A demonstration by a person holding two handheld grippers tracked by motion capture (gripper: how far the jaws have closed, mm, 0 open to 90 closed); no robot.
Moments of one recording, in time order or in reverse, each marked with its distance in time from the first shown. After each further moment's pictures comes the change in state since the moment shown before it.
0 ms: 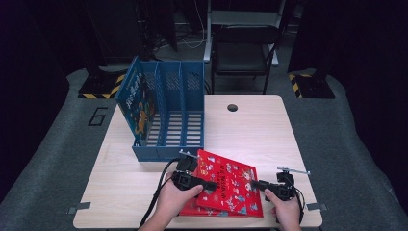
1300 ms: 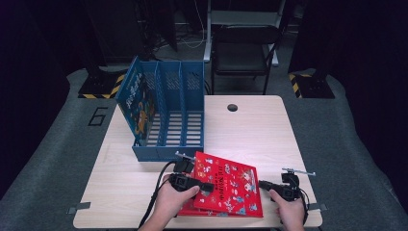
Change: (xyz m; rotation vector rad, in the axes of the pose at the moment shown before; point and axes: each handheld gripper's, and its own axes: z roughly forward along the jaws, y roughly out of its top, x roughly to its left) left arm 0.015 -0.009 0.003 0.002 -0.015 -0.049; right arm -0.008 0.000 -0.009 -0.004 -0.055 0.014
